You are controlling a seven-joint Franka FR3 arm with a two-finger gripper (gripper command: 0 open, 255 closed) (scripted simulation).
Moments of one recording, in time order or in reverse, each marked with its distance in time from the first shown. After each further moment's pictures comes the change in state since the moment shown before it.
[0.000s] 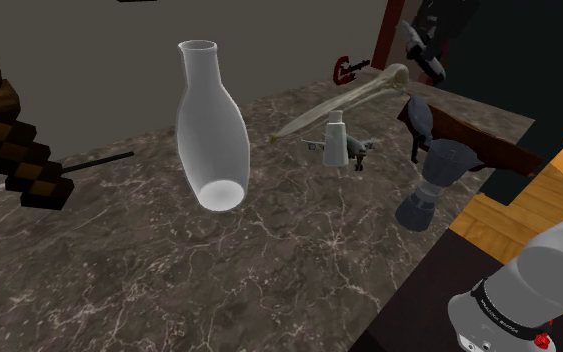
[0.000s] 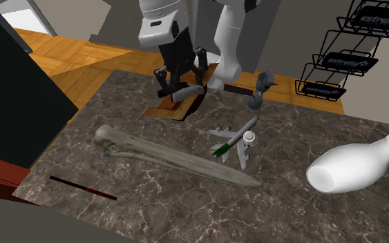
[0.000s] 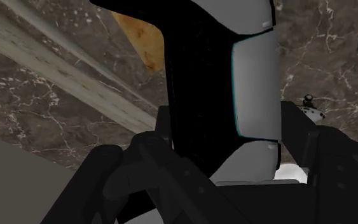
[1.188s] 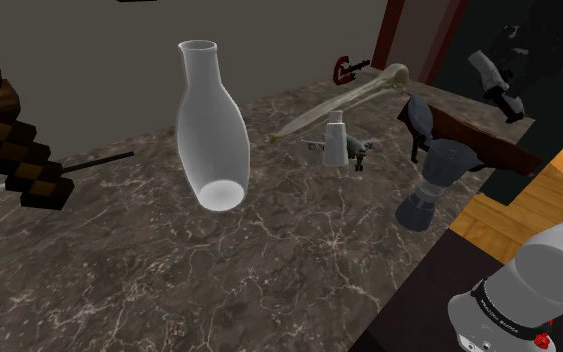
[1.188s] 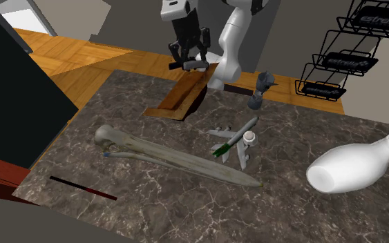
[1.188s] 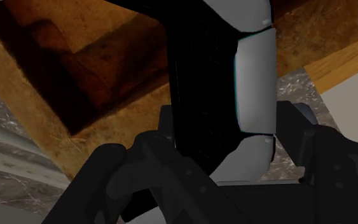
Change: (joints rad) arm -0.044 -0.415 -0.111 -0.341 -0.067 -0.111 -0.116
